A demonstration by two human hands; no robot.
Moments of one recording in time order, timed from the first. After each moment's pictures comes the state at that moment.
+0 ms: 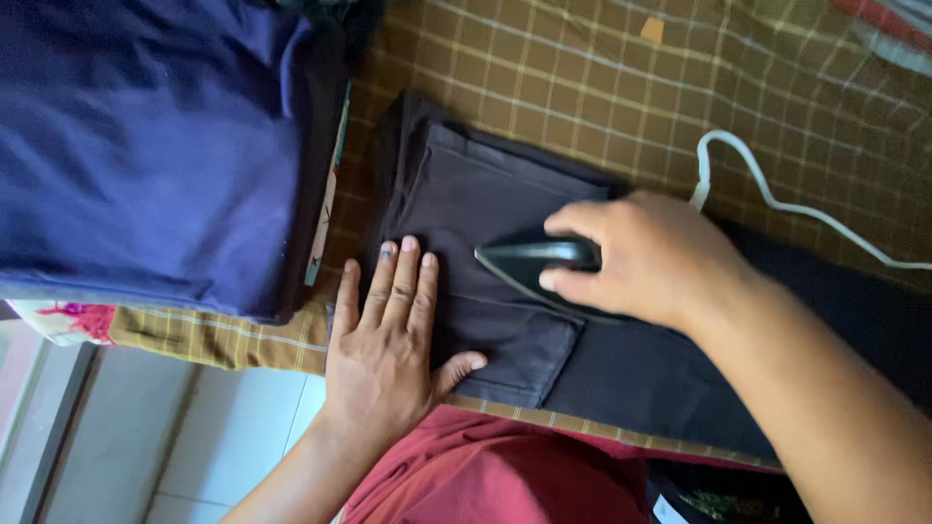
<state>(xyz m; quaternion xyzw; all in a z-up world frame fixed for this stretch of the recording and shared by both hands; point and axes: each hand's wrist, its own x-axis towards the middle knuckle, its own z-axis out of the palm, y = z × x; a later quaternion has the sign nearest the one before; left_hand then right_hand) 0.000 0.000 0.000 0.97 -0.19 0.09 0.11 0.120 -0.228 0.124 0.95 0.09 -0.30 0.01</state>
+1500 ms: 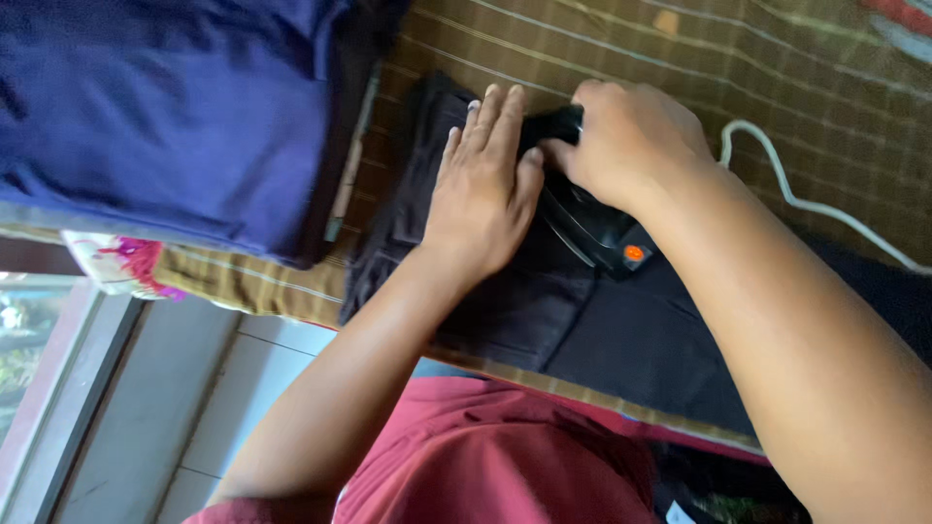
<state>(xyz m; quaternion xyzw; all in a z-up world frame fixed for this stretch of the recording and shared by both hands) 0.104 -0.078 0.015 0.90 -0.10 0.05 0.43 0.153 -0.207 0.122 0.98 0.03 -0.18 0.00</state>
